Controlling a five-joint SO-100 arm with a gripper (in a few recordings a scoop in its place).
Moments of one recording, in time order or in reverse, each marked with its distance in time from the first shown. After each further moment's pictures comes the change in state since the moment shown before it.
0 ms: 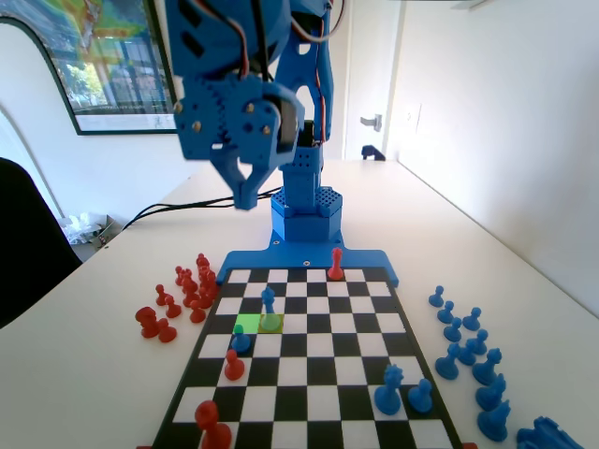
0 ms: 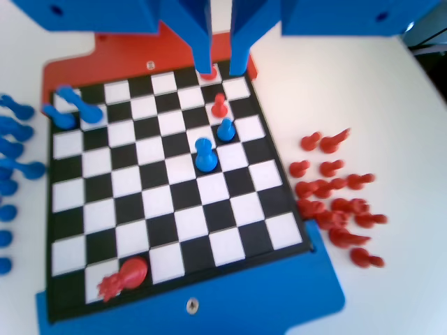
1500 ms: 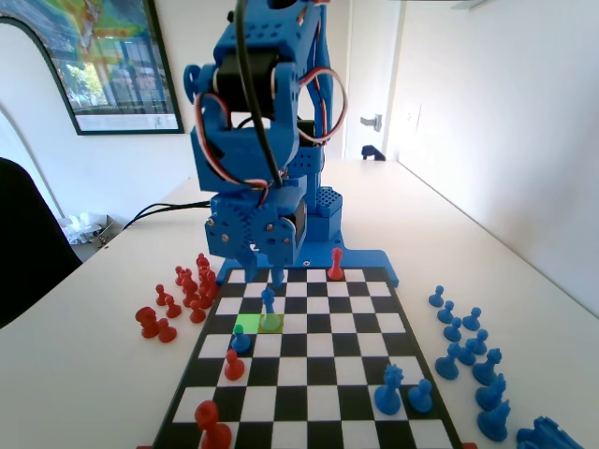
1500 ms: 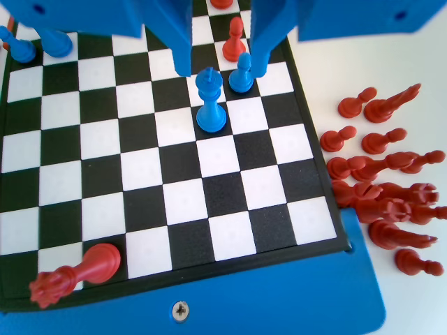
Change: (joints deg) arm -1.2 -11.9 7.8 -15.5 -1.8
